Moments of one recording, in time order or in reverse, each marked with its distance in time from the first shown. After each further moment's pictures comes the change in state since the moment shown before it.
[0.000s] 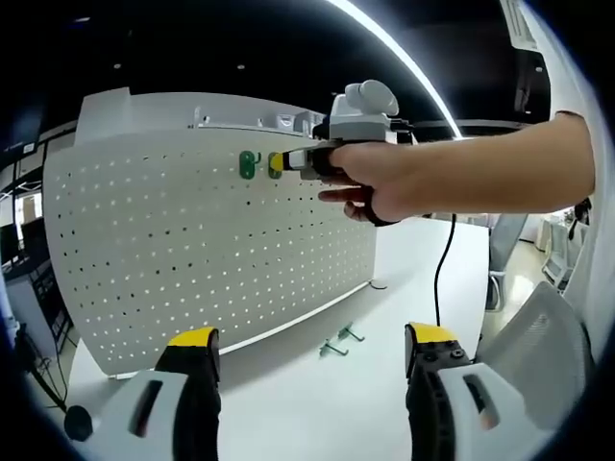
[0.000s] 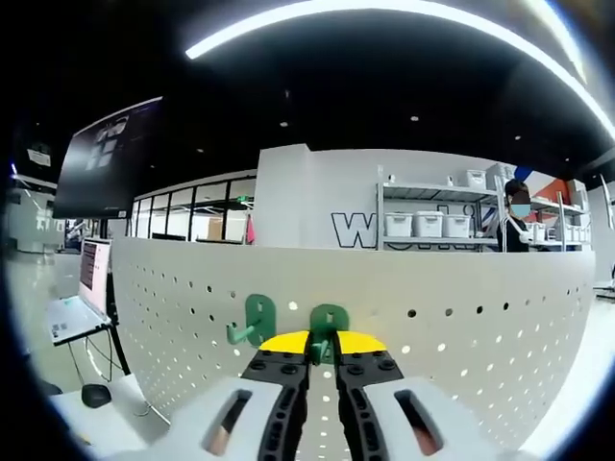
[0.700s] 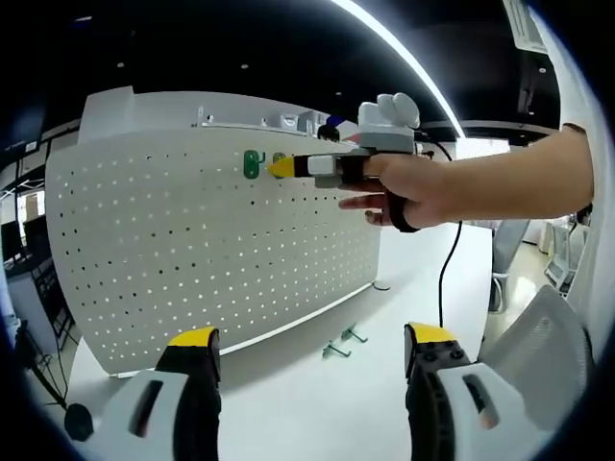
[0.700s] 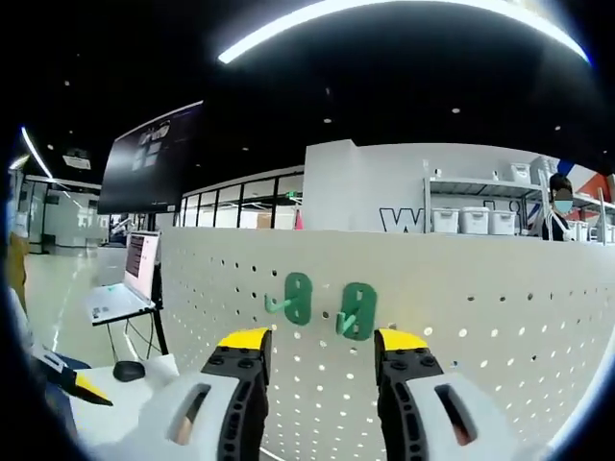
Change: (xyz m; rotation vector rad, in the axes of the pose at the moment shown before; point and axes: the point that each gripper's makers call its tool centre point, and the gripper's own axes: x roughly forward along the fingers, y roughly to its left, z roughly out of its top) left arm 0.001 0.004 0.002 -0.011 0.000 0.019; right arm -0.022 0.018 -0.013 -0.026 0.017 0.228
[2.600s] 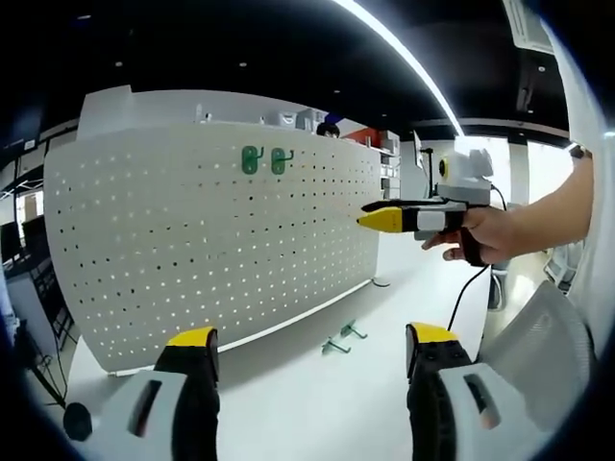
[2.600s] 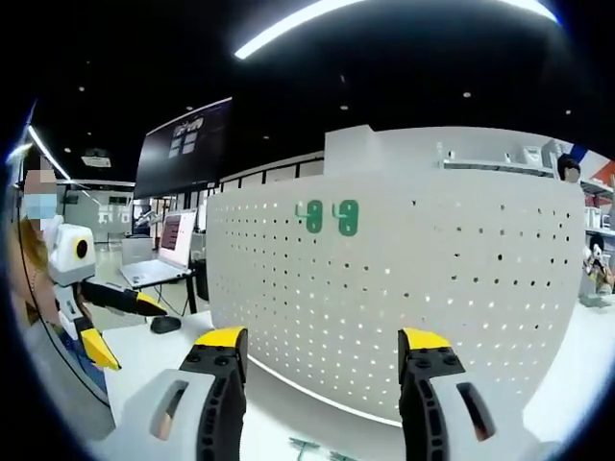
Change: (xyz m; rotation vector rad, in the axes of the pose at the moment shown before) left arm 0.001 0.000 -0.007 0.002 0.010 -0.006; right arm -0.121 -0.005 -0.070 0.023 0.074 0.096
